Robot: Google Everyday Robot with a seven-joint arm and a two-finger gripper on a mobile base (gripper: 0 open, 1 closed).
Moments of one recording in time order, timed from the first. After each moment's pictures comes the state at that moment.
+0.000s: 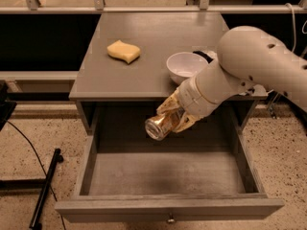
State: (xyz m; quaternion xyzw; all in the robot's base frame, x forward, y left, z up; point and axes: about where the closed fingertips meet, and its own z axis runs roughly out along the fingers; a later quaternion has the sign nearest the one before) arm 0.509 -0.053 0.808 -0.91 0.31 -0.02 0.28
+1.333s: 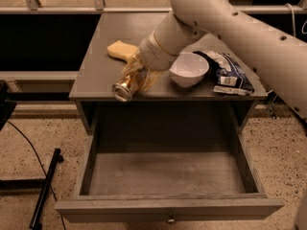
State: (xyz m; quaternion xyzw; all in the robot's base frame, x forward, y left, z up) arm 0.604 0.045 0.864 -0.94 0.16 -0.02 0.31
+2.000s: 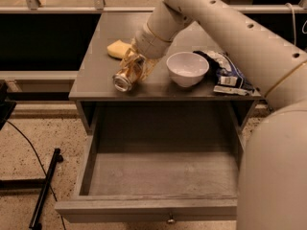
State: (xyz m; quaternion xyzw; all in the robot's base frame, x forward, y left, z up) arm 0.650 0.052 0.865 -0.95 0.14 -0.01 0.28
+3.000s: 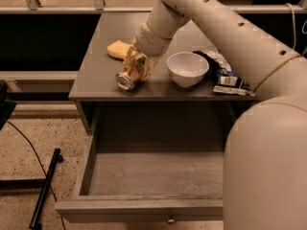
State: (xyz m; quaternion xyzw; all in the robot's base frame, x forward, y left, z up) arm 0.667 0.050 0.857 -0.95 0.17 0.00 0.26
